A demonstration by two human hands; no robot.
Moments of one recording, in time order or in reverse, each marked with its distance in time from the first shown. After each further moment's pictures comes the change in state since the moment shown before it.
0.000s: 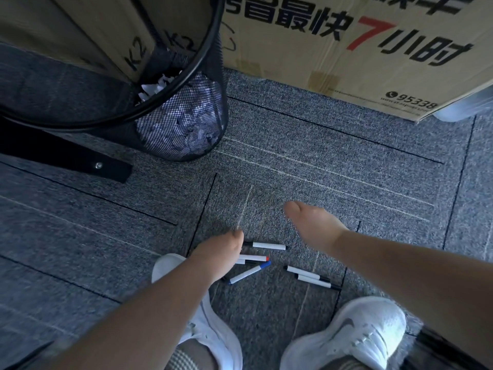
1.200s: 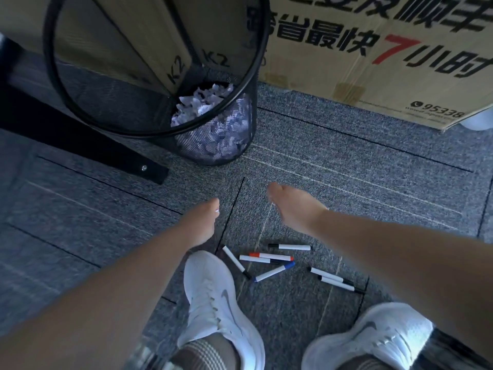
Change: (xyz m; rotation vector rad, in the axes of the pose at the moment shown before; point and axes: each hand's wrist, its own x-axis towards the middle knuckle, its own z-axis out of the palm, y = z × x) left_hand -0.028 -0.081 -0.053 -0.297 0.159 -0.263; right_hand 0.045 -0.066 -0.037 0.112 0.065 -0.058
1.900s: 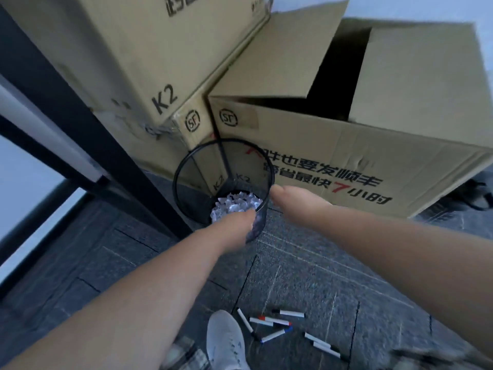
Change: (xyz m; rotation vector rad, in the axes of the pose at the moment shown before) left_hand -0.134 0.118 -0.197 0.199 0.137 0.201; right_hand -0.069 -0.101 -0.232 -0.263 0.222 -0.103
